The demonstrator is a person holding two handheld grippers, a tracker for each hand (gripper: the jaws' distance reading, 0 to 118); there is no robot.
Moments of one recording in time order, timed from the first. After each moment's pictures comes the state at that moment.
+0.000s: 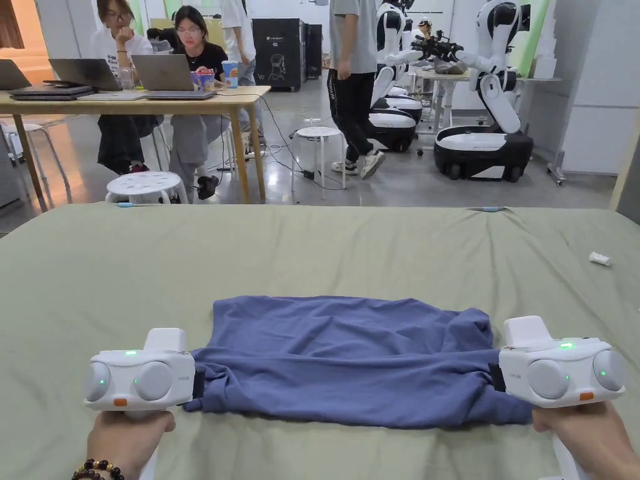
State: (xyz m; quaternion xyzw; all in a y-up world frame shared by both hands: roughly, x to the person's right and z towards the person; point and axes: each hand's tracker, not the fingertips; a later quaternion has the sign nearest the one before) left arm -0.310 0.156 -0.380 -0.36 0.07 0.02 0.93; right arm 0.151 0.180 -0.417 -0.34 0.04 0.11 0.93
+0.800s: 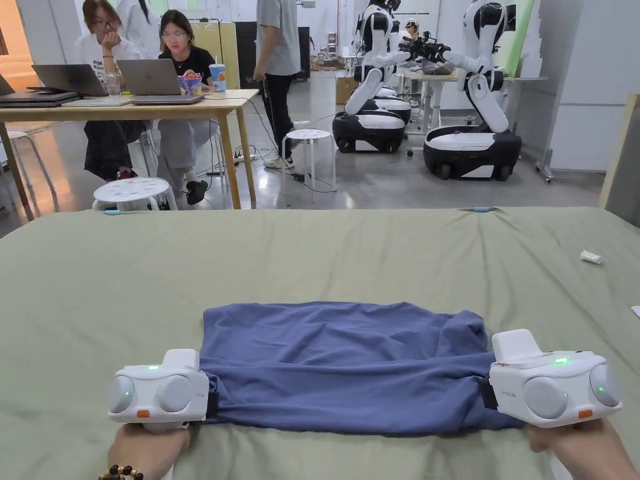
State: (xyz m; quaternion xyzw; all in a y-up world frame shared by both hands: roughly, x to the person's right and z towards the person) left arm -0.291 0.125 -0.419 -0.40 0.06 0.01 0.91; right arm 0.150 0.170 -0.417 -0.35 0.06 0.11 0.93
